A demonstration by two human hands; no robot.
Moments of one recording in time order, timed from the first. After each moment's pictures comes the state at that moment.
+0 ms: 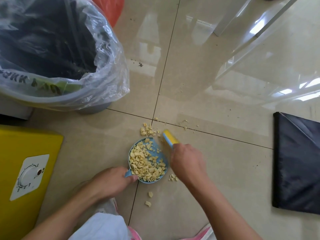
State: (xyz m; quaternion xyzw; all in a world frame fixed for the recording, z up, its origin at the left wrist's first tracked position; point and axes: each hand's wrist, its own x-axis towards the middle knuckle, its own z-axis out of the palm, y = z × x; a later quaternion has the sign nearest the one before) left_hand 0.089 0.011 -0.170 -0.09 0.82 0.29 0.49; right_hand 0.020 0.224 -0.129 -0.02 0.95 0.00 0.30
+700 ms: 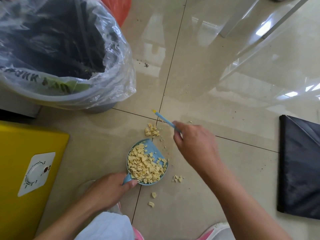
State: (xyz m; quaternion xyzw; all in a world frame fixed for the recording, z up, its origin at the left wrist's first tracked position) left_hand 0.121 -0.004 -0.174 -0.13 0.83 0.33 0.44; right_hand -0.018 0.213 -0.093 -0.12 0.98 -0.06 0.14
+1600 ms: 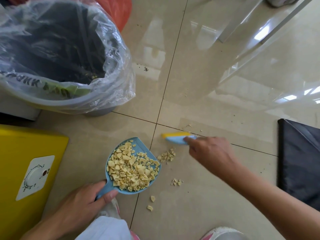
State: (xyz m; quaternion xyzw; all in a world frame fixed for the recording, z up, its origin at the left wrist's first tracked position) left_hand 0.141 -0.051 -0.147 -0.12 0.83 0.39 0.39; right_hand -0.024 0.286 -0.120 -0.26 0.95 0.08 0.14
